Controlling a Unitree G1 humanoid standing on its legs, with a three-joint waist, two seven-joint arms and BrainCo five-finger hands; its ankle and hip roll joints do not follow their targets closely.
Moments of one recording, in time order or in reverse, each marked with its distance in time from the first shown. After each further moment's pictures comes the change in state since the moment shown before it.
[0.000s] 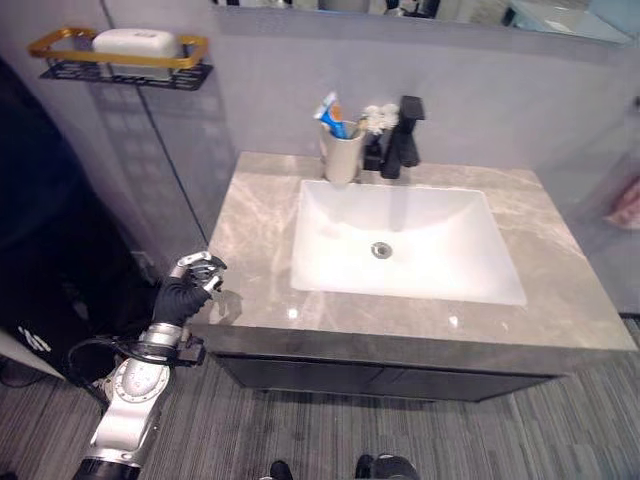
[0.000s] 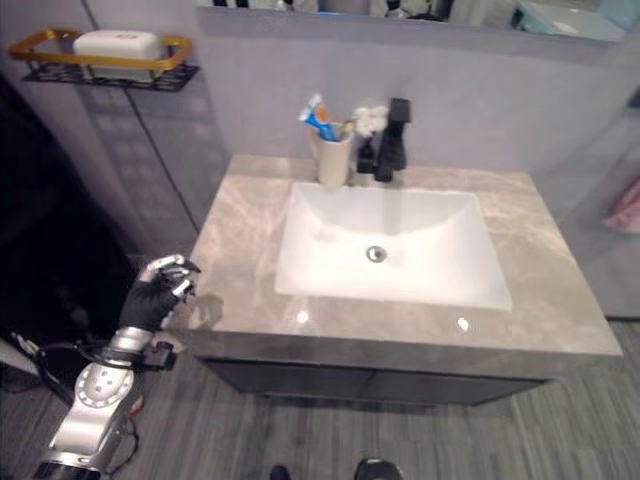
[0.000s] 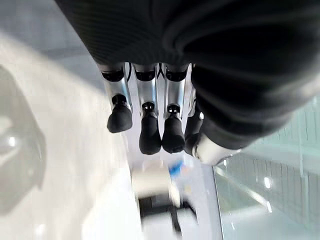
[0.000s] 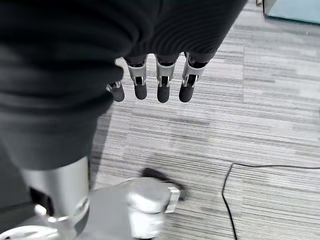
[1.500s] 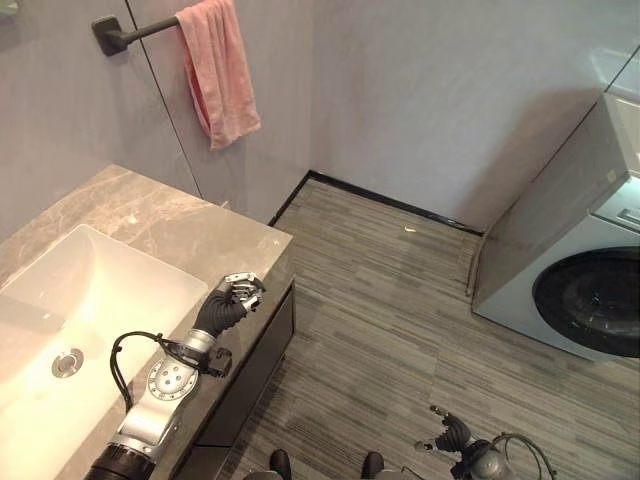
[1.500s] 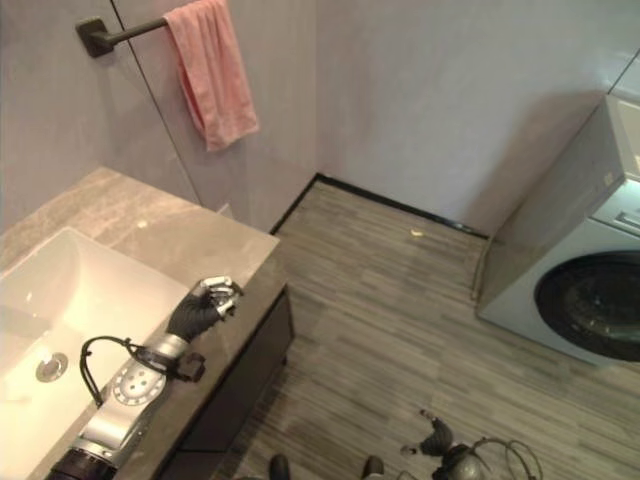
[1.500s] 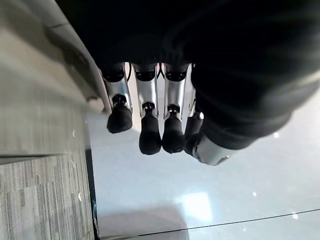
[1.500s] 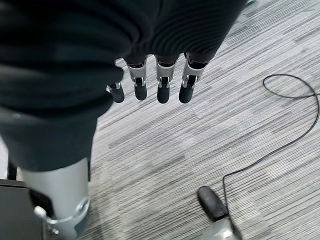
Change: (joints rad) left arm -0.081 0.023 -0.164 0.118 0.002 0.000 -0.005; right arm -0.096 -0.104 0.232 -0.275 -0.245 -0.039 -0.071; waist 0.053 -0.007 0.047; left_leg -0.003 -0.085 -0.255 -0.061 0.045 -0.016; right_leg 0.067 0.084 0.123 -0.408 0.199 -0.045
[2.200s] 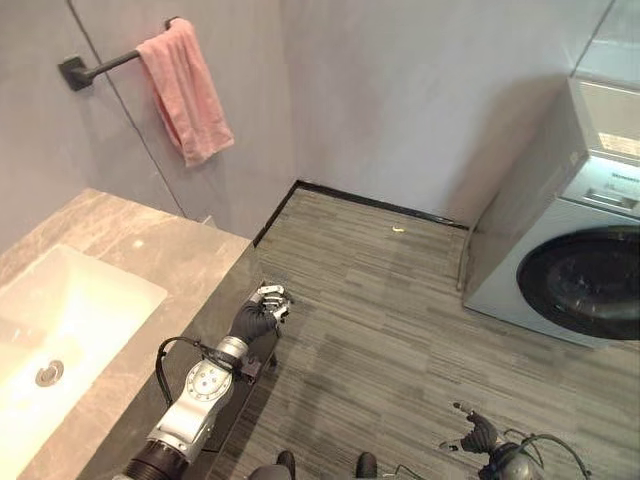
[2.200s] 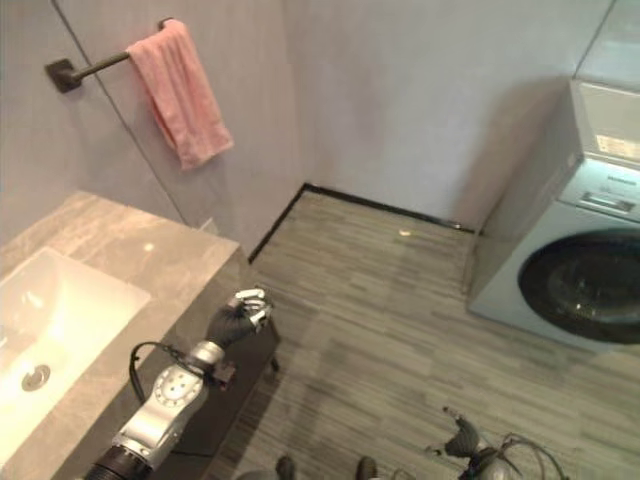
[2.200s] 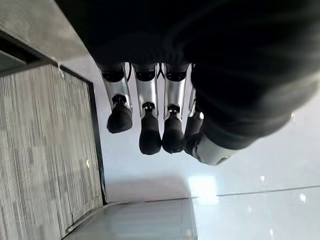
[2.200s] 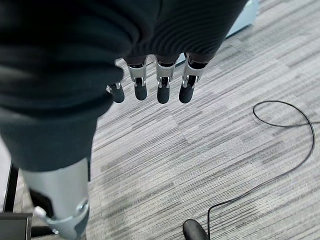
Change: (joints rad) left arm -0.060 -0.132 -0.128 0.208 0.015 0.040 0.016; right arm 0.072 -0.097 -0.011 -0.101 0.004 -0.004 -0.009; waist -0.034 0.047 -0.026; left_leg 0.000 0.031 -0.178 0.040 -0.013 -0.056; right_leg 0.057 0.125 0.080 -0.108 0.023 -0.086
